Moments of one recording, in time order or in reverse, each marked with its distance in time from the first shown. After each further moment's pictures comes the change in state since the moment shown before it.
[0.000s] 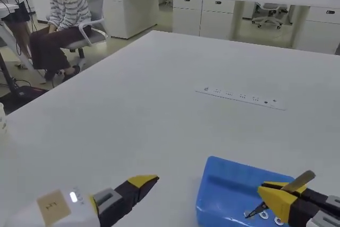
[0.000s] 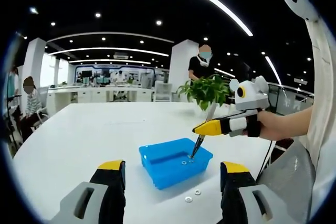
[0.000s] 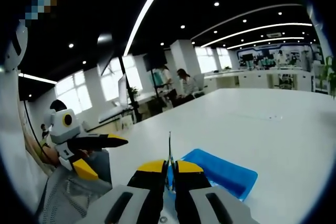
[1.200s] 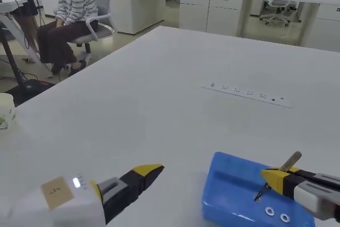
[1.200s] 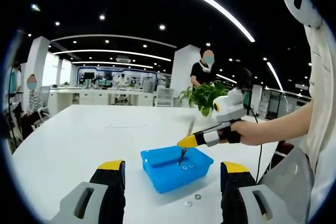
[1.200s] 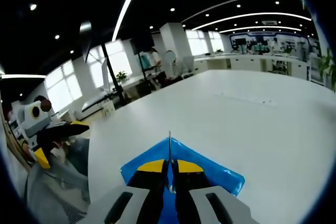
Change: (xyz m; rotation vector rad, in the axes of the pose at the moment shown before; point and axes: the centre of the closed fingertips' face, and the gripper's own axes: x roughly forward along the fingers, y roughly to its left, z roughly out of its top) left arm -0.003 0.003 0.008 -0.024 -0.044 0.011; right arm 0.035 -0.051 -0.027 0.037 0.165 -0.066
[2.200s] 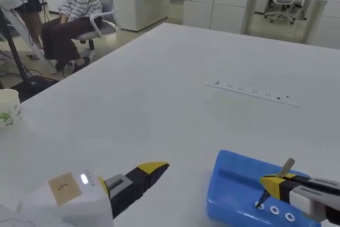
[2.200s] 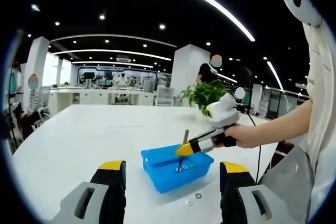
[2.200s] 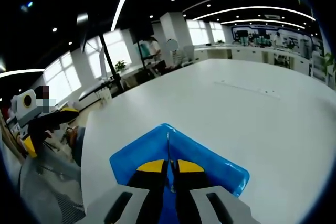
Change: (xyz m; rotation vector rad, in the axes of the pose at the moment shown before) left arm 0.000 -0.001 -0.002 0.003 0.008 0.000; right arm 0.011 -0.005 -0.024 -0.019 0.080 0.002
